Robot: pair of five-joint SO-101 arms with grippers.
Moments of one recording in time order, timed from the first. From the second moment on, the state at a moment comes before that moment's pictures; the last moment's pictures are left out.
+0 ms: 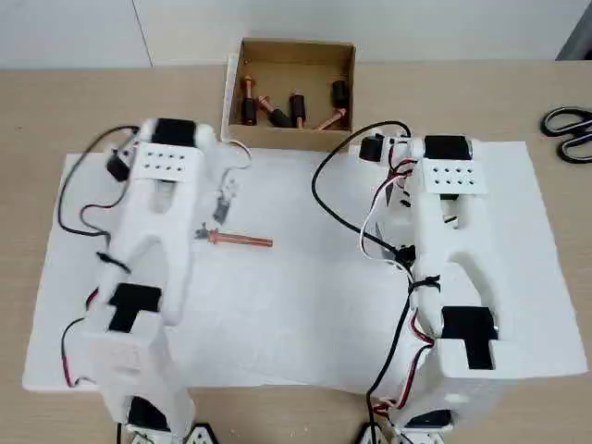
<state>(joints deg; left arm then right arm) 4.6 23.3 -16.3 99.0 68.5 -2.5 9.2 -2.0 96.8 11.6</state>
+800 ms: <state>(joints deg) 6.4 31.3 -16.5 95.5 72.7 -2.5 9.2 -1.1 96.8 10.1</state>
